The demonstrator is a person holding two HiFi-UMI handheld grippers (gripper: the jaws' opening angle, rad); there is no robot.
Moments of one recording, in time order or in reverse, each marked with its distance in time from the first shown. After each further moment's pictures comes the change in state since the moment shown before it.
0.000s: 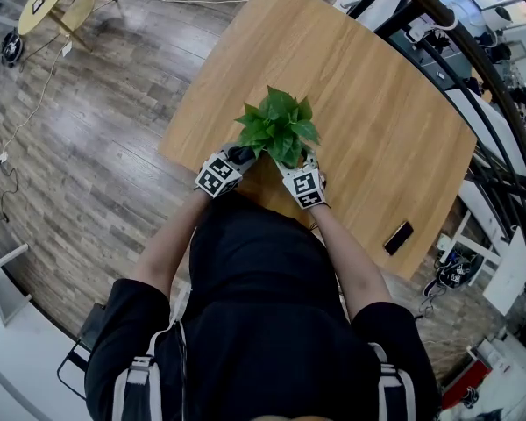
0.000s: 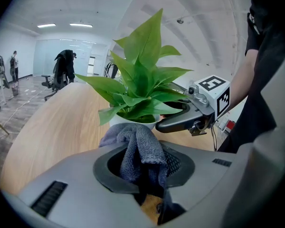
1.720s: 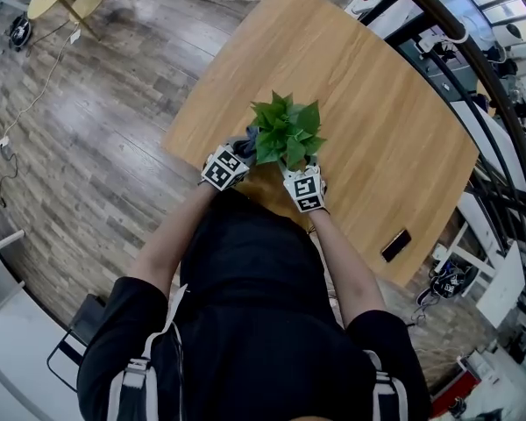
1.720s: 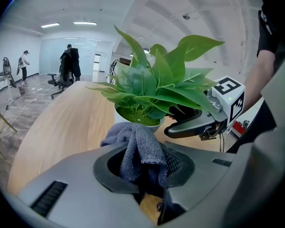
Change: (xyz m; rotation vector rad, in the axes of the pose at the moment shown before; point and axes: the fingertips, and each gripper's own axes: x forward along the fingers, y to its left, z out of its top) left arm 0.002 0.015 0.008 -0.027 0.048 0.063; right arm 0.001 0.001 0.005 0.014 0.011 -0.030
